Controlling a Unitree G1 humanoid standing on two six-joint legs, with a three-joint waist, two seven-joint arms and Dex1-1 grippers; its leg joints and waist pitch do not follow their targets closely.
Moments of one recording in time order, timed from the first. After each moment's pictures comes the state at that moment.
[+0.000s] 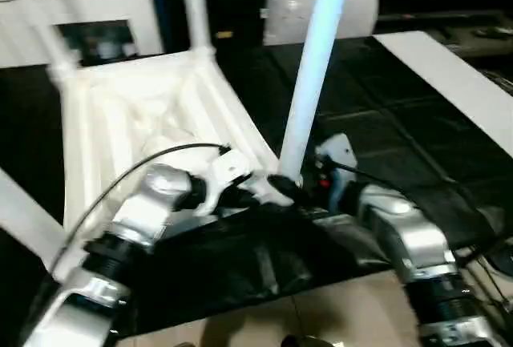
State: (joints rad) left arm -0.57 0.39 -0.32 0.38 0.06 0.32 -1.16; right arm -0.37 -0.27 0.11 0.18 0.21 0.37 0.87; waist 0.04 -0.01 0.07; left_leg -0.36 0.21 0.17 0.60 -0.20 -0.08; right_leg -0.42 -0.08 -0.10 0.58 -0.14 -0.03
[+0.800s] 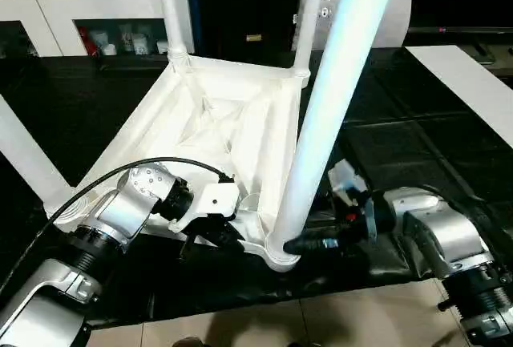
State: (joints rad) left arm -0.59 0.51 -0.44 0.41 0.03 0.06 -1.51; right arm -0.41 -0.47 0.25 0.21 0.31 0.37 1.40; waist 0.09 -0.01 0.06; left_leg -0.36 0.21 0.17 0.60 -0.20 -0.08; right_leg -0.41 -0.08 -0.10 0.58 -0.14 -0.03
